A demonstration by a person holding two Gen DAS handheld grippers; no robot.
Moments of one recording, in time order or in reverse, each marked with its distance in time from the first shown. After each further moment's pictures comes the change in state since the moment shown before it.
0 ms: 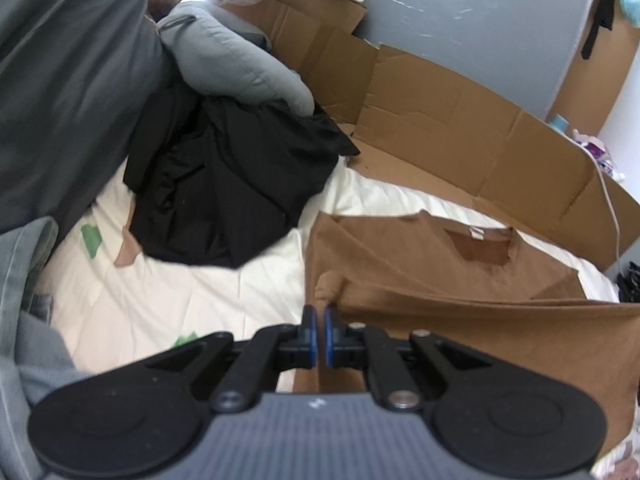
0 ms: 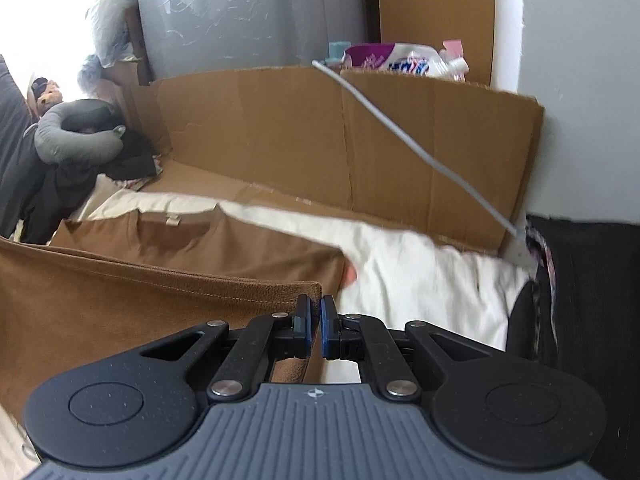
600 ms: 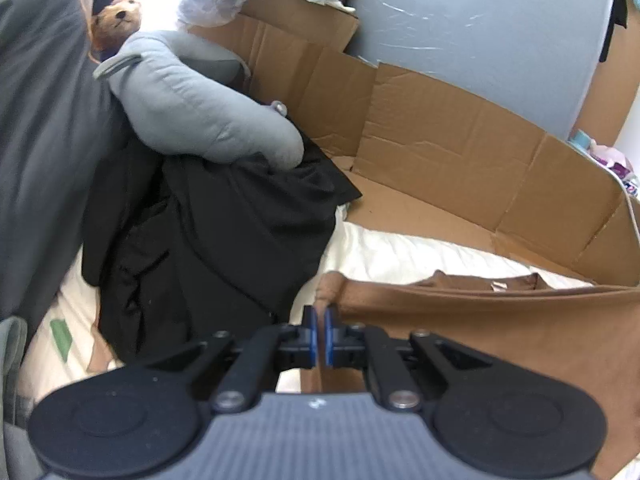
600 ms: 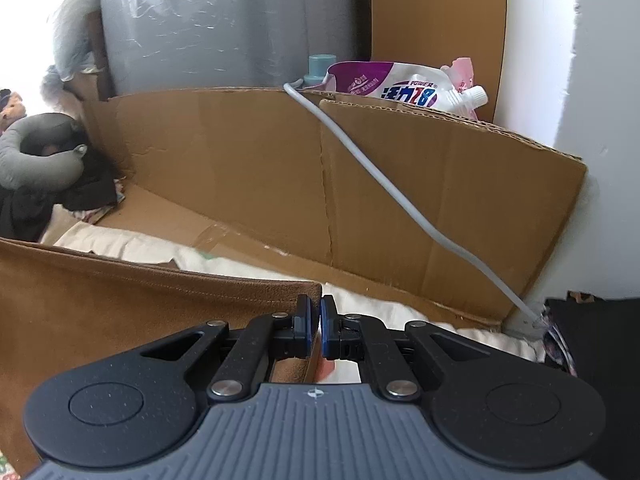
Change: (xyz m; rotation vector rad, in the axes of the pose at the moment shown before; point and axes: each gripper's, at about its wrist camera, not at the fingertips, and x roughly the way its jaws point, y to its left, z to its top) left arm 0.065 -0.010 0.081 0.055 -0.022 0.023; right arm 0.078 -0.013 0.067 -0.005 0.001 -0.061
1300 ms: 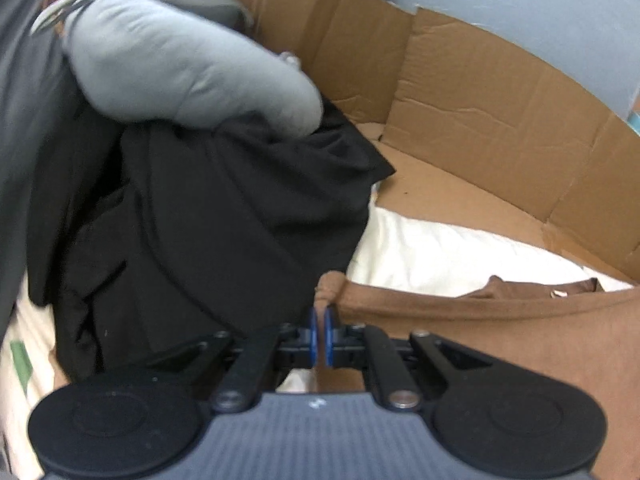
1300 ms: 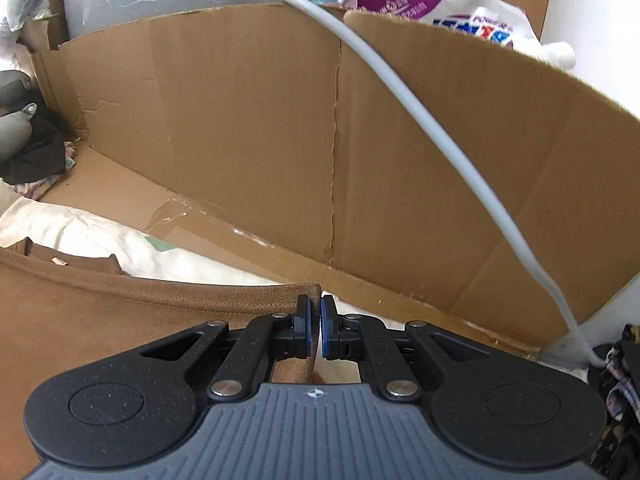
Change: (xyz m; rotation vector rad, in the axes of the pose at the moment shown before) left arm 0.091 0.004 0.019 -0.003 0.091 0.047; right arm 0.113 0.021 0.022 -0.039 0.122 -0.083
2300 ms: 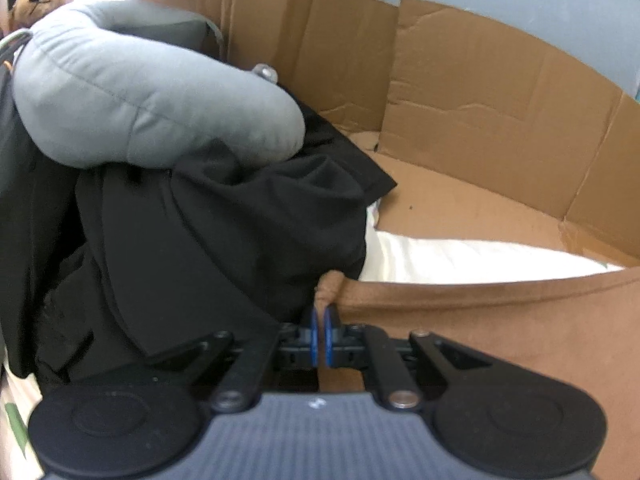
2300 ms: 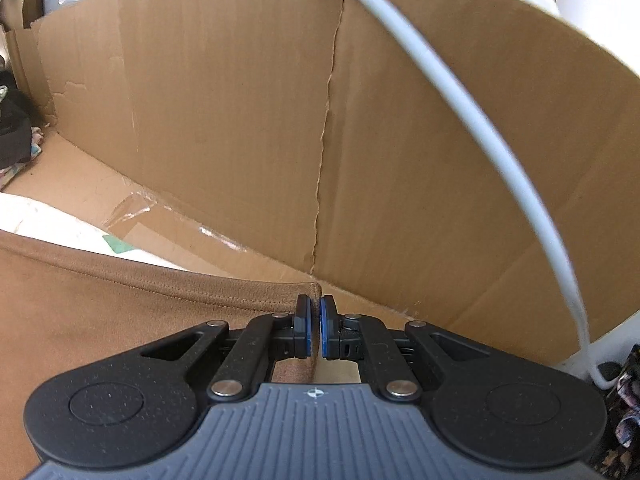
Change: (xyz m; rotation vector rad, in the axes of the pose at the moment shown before) left arm 0.036 -0.012 0.016 0.088 -0.017 0.042; right arm 0.042 0.003 0.004 -0.005 0.043 -0.074
